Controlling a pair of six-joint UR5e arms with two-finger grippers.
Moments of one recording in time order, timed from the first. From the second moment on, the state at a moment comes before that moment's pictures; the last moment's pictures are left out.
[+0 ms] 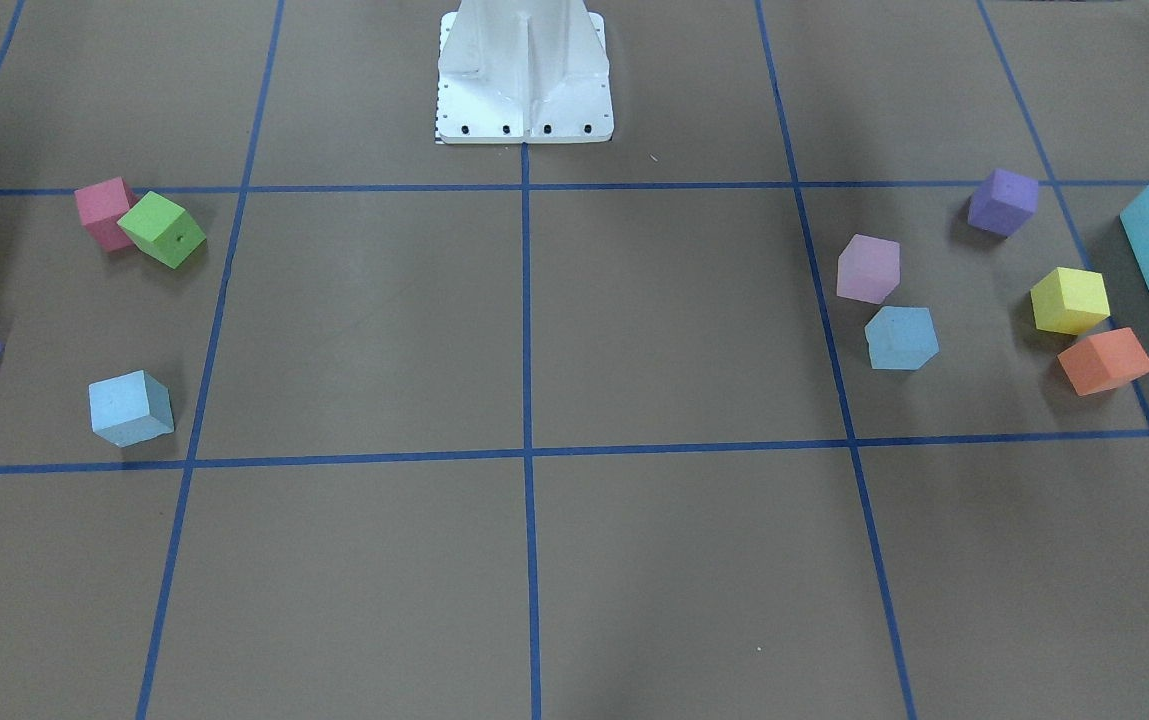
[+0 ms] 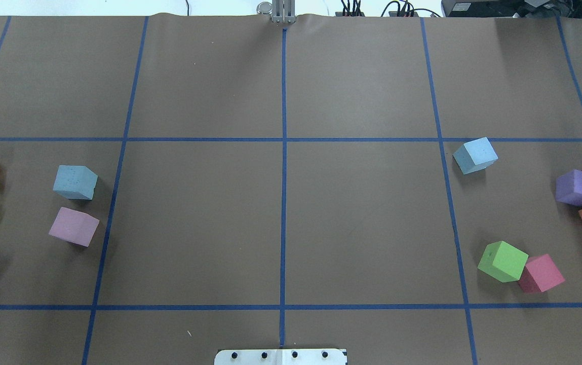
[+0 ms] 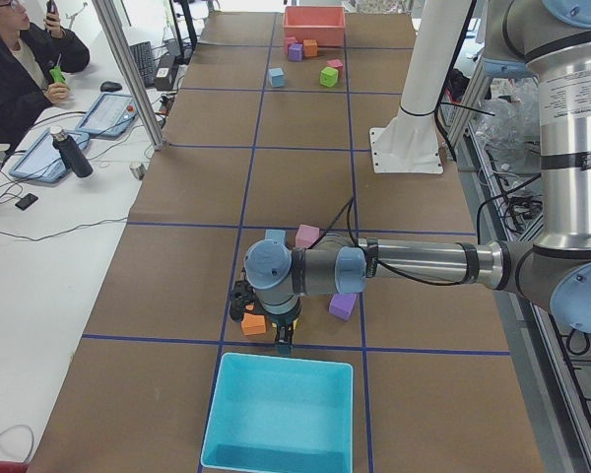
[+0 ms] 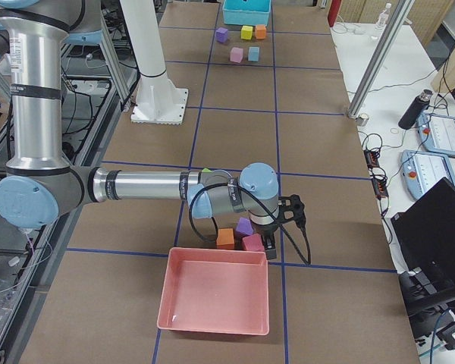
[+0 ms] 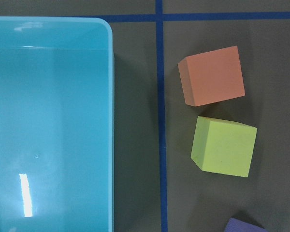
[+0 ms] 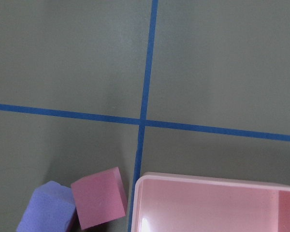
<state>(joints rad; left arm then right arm) -1.53 -1.42 -1.75 -1.47 -2.40 0.07 1.55 -1.62 1.66 -1.30 2.30 0.01</state>
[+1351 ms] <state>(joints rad) -1.54 -1.42 -1.75 -1.47 -2.40 0.07 0.98 -1.38 1.63 -1.19 2.13 0.49</state>
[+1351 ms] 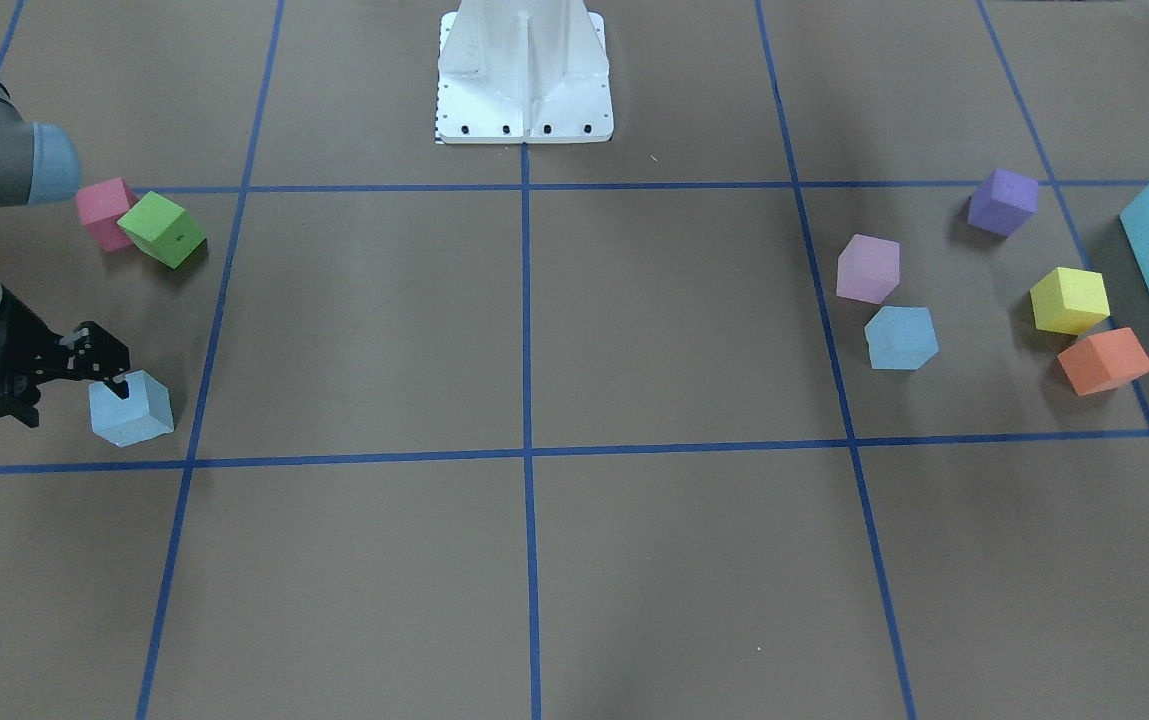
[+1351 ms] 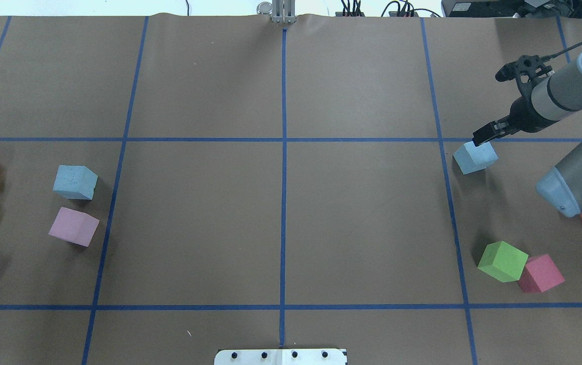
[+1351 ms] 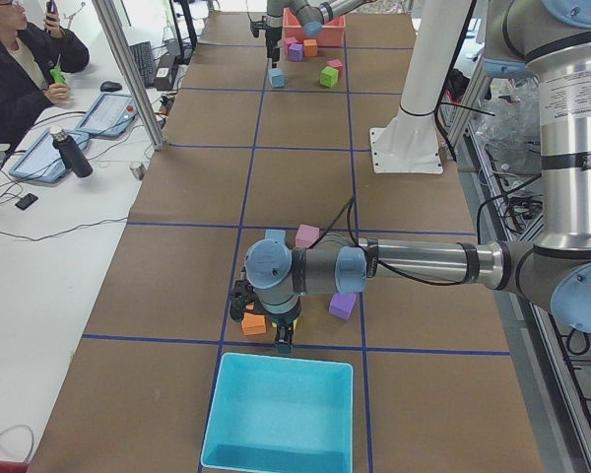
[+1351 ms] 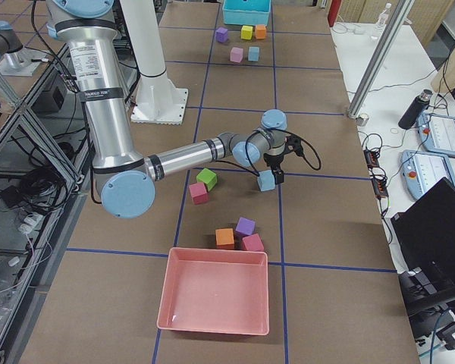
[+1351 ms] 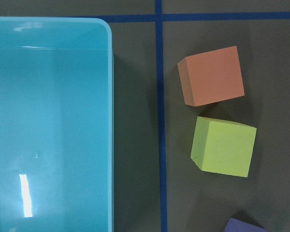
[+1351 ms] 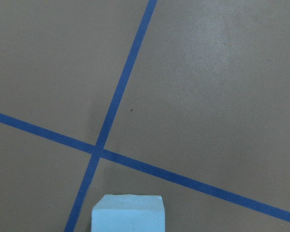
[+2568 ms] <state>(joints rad) -1.53 -1.42 -1.75 -1.48 -2.40 0.07 0.89 -1.35 1.53 -1.17 2.06 0.50</state>
